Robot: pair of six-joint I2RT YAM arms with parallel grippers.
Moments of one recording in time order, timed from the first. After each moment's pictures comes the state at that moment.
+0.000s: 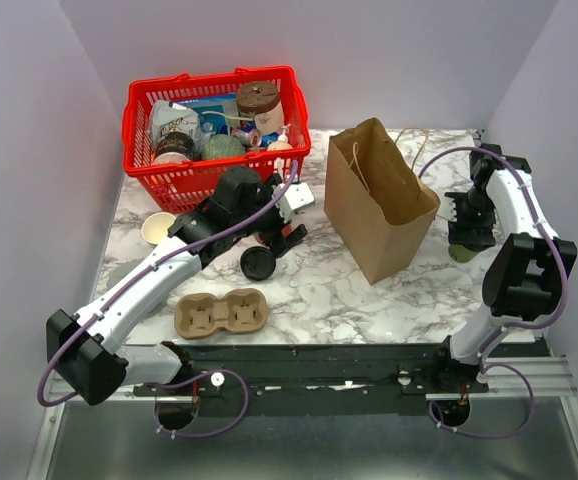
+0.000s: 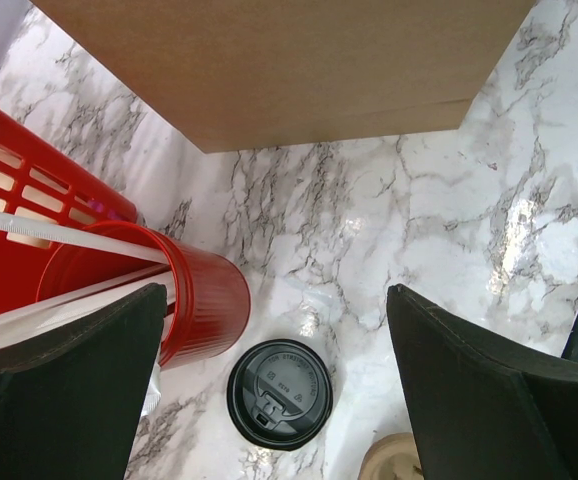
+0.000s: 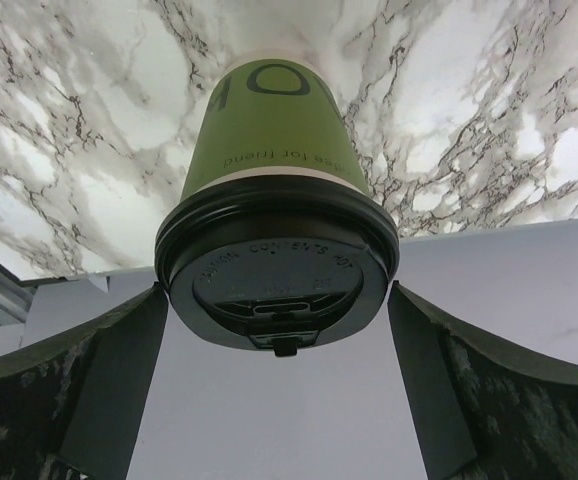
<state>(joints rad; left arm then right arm) -0.66 1.25 1.18 -0.45 0.35 0.39 -0.18 1.73 1.48 -1.24 0.08 -1.66</state>
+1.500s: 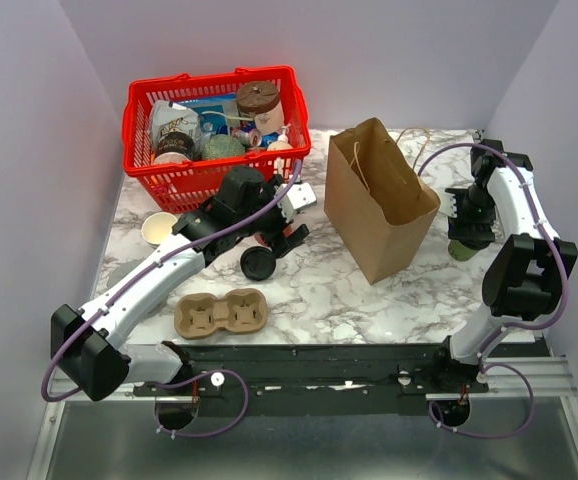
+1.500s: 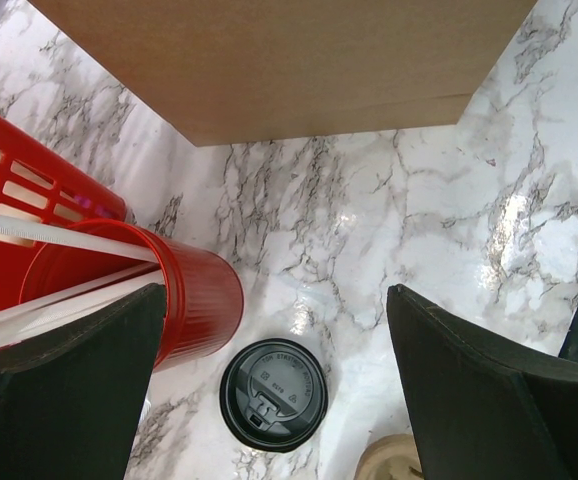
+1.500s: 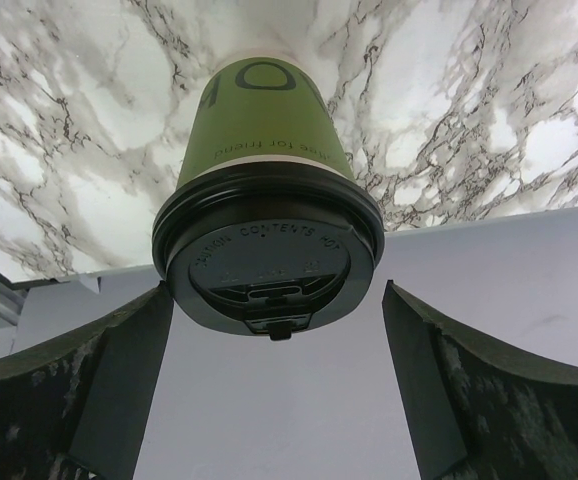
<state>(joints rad) -0.66 1.28 1.18 -0.45 0.35 0.38 -0.17 1.73 1.52 -1.25 0.07 -1.65</state>
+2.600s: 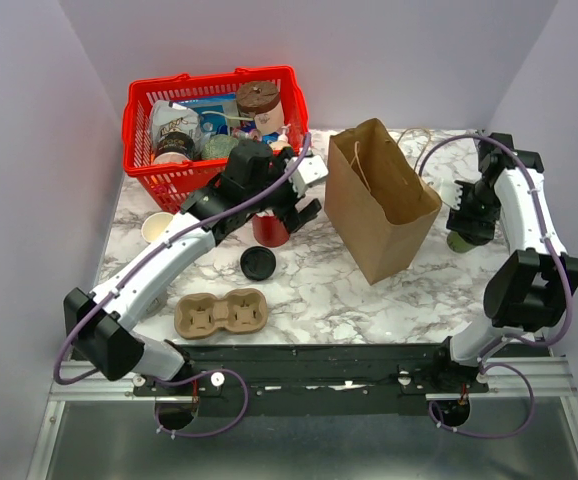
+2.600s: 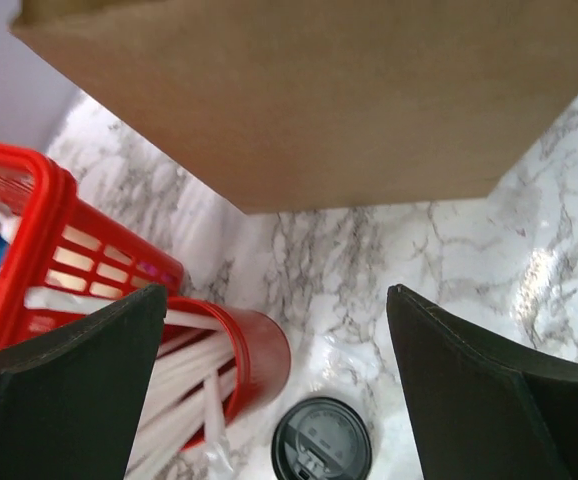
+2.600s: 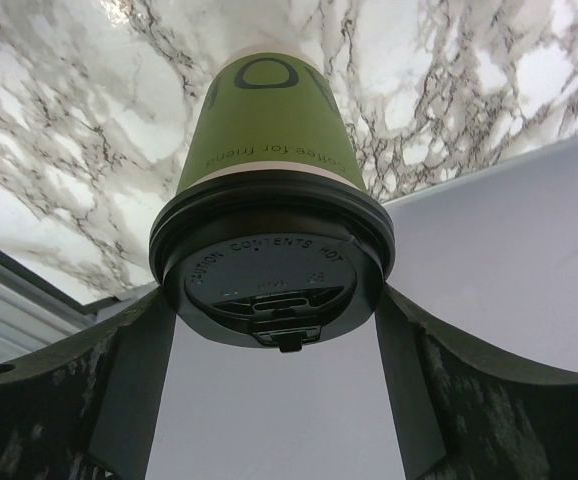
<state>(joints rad) -0.65 1.39 1.38 -0.45 0.35 0.39 -0.17 1.66 1.55 -1.29 0.04 -1.46</state>
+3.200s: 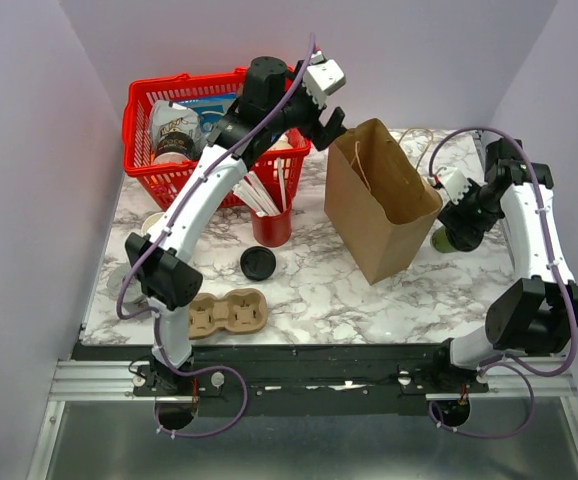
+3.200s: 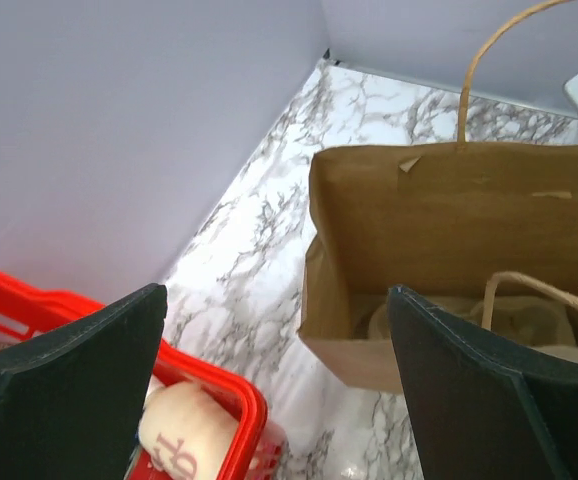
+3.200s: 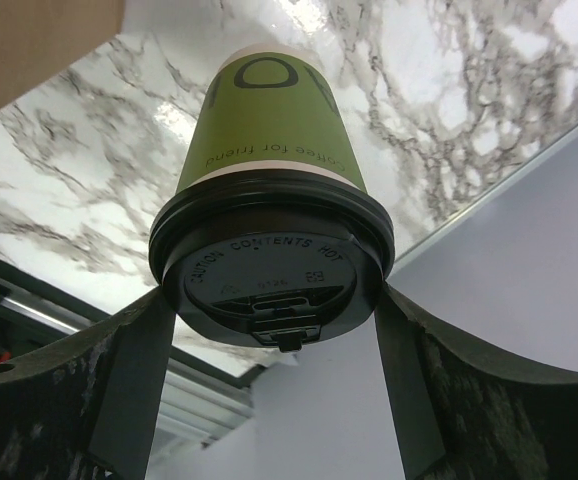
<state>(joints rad) -0.55 1.91 2.18 -0.47 0.43 0.29 -0.17 1.50 1.47 -1.25 -0.12 -1.03</state>
